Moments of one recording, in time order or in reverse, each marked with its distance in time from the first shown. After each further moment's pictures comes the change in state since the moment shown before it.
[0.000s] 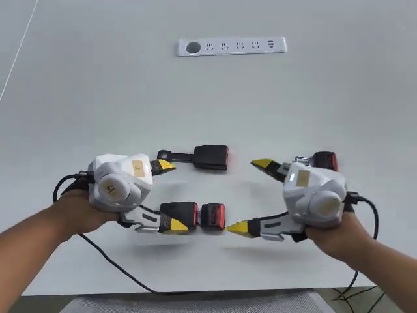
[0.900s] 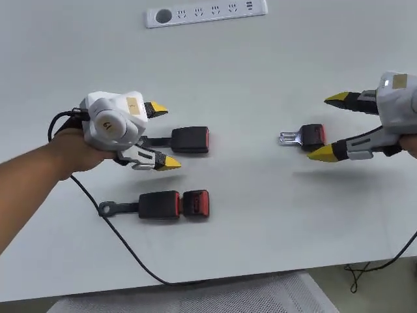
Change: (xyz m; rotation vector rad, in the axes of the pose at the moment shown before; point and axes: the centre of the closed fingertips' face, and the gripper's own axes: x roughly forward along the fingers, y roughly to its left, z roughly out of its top) left arm 0.057 0.077 0.018 0.072 0.055 -0.007; right arm -0.086 -0.123 -0.094 0.115 0.152 0.035
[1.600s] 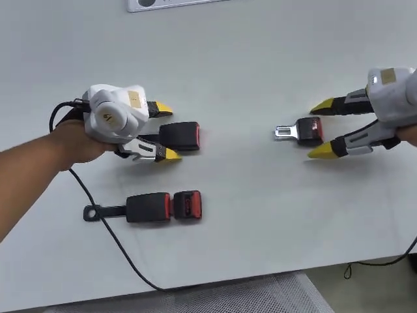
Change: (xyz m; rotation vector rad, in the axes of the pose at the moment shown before) left arm 0.028 -0.001 0.000 0.004 -0.028 -0.100; right arm 0.014 0.008 -0.021 -0.040 0.064 0.141
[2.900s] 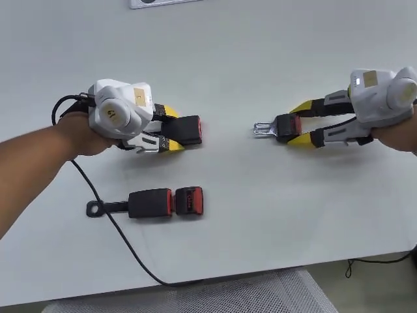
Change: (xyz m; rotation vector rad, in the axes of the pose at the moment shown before) left arm 0.001 -0.007 -0.003 0.061 0.015 -0.036; right arm 0.037 0.003 0.036 -0.069 -0.130 0.003
